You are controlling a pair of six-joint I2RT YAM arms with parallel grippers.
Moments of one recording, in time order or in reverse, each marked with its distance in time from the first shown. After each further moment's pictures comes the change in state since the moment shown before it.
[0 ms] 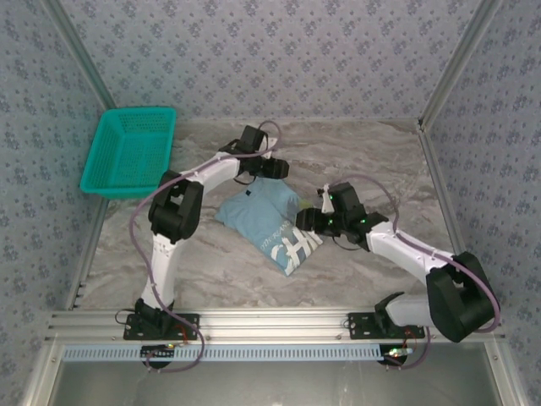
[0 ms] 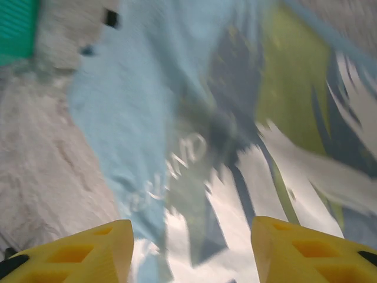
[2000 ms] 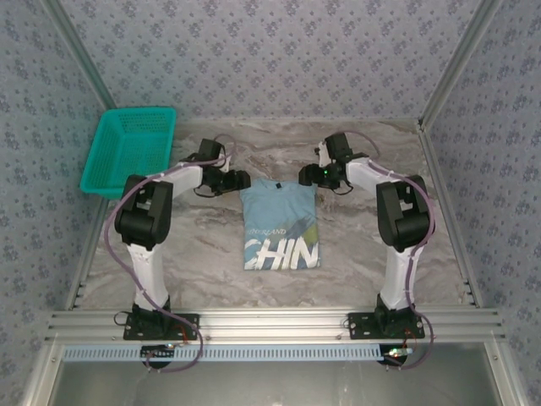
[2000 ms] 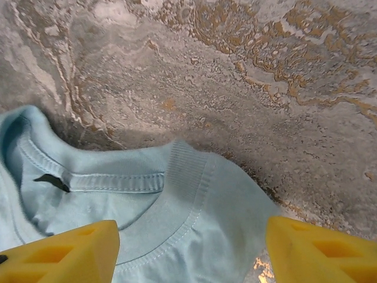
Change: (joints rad) left arm 0.207 -0.198 -0.396 0.012 0.055 -0.110; right arm -0.219 0.721 0.700 -0.246 0.013 -0.330
